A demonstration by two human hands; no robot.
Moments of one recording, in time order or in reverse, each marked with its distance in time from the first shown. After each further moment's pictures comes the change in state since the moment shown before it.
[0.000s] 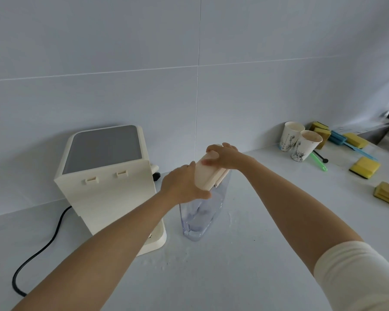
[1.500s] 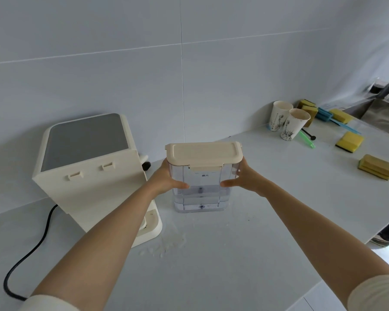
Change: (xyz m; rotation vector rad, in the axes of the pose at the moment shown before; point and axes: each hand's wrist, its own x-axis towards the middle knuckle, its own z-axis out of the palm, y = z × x) left_hand 0.026 -0.058 0.044 -0.712 -0.196 -0.144; right_hand -0.056 0.082 0.060 0.752 -0.003 0.080
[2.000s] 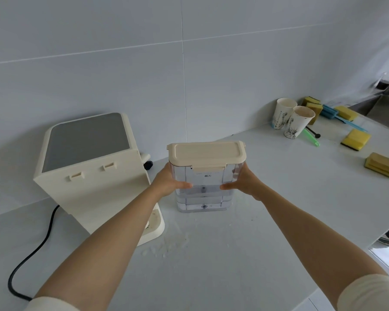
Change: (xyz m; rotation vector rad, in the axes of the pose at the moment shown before) left_hand 0.000 -0.004 0.007 0.043 0.051 -0.016; right_hand 0.008 0.010 0.015 -0.028 0.127 0.106
